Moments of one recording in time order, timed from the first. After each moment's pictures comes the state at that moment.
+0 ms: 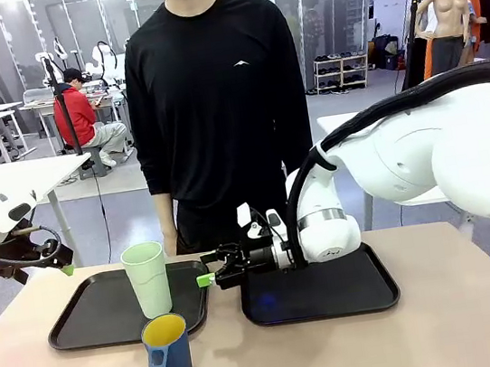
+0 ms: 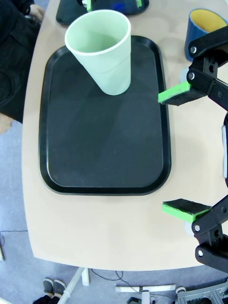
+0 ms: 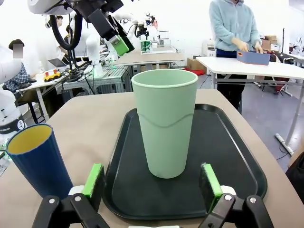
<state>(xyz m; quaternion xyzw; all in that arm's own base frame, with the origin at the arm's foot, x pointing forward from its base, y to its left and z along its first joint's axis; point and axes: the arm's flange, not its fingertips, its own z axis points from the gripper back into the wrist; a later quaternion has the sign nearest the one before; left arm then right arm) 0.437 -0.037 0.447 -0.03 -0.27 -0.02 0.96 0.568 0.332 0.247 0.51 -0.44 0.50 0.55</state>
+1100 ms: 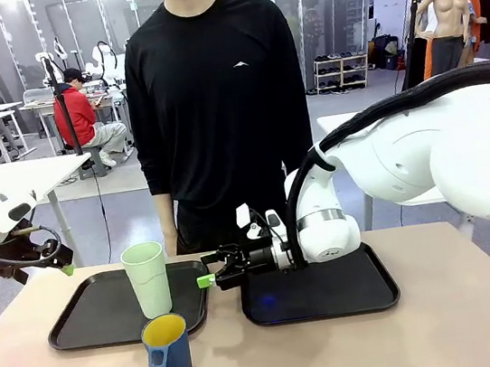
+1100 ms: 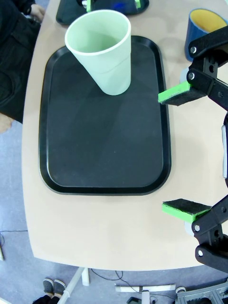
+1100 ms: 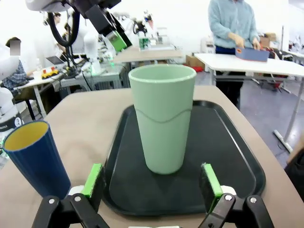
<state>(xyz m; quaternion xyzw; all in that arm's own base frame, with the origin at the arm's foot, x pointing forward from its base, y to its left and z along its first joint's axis) 0.437 -0.037 0.447 -0.03 -0.26 -0.02 0.96 0.566 0.326 0.247 0.49 -0.44 0.50 0.56</state>
